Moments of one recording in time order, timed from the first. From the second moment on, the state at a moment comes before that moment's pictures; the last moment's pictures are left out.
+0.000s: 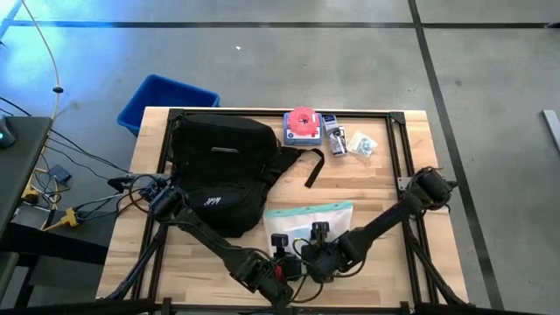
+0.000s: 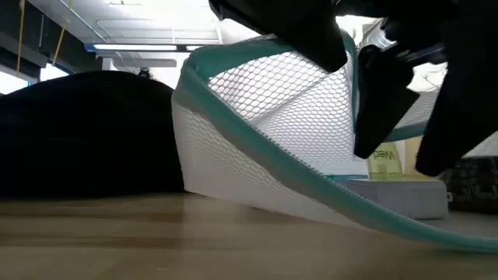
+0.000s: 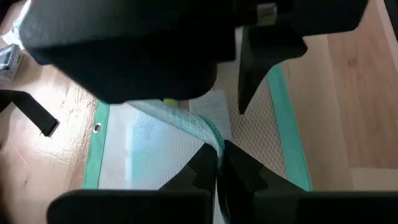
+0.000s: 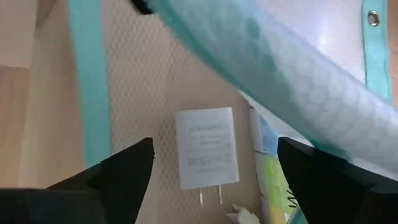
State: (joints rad) left arm -0.63 2.24 1.84 -0.65 -0.68 -0.38; right arm 0.60 1.96 1.33 -0.66 0.30 0.44
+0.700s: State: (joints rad) left arm -0.63 2.24 1.84 -0.76 -0.71 -0.45; right arm 0.62 2.05 1.34 -0.63 0.27 0.54
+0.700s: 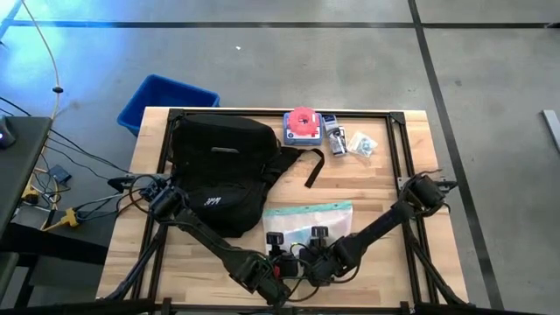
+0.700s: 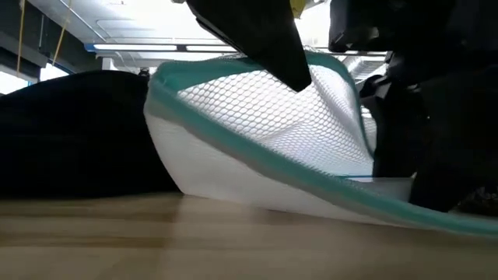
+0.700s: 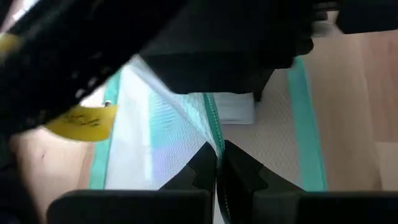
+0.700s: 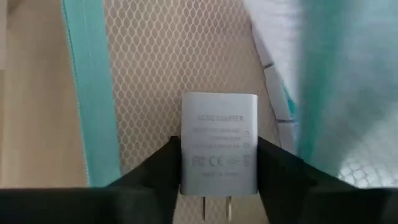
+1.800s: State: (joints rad) left arm -0.64 2.24 1.75 -0.76 -0.66 -0.49; right arm 0.09 1.44 0.74 -0.67 0.46 0.81
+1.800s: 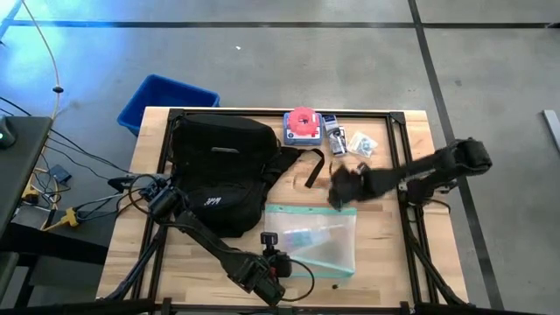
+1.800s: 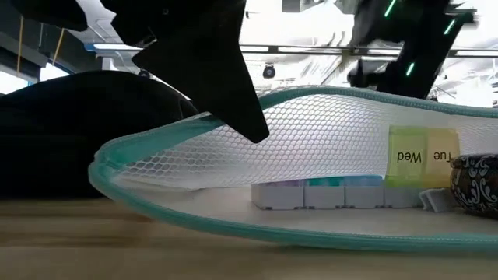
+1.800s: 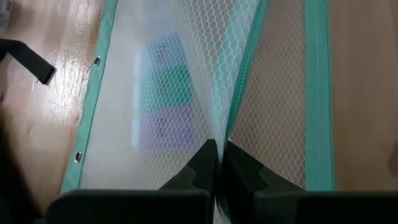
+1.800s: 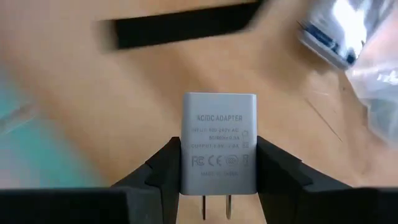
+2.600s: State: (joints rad) left arm -0.63 2.24 1.75 -0.75 -0.73 -0.58; right arm 0.48 1.32 0.89 -0.63 0.40 0.80
